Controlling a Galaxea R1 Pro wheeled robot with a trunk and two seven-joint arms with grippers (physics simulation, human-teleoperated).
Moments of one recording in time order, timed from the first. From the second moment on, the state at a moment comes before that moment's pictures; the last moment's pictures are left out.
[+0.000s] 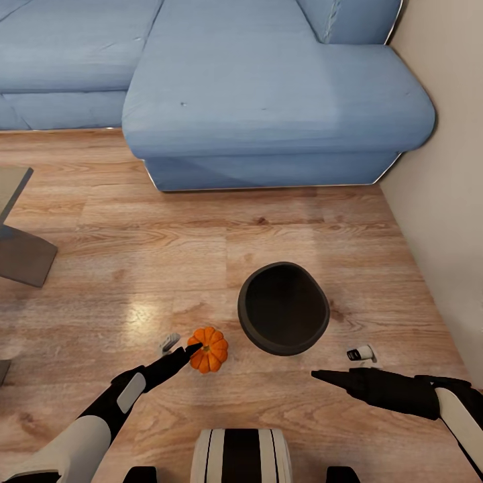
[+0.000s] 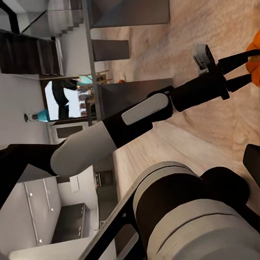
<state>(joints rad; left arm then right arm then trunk) -0.69 0.05 0.07 -0.41 0.57 0.33 -0.52 -0.21 -0.45 0.04 -1.58 -0.94 1.04 0.97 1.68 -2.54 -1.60</state>
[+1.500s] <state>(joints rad) -0.69 0.06 0.07 -0.40 0.55 0.32 -0.52 -0.21 -0.45 0.04 -1.58 -0.94 1.04 0.97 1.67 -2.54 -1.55</state>
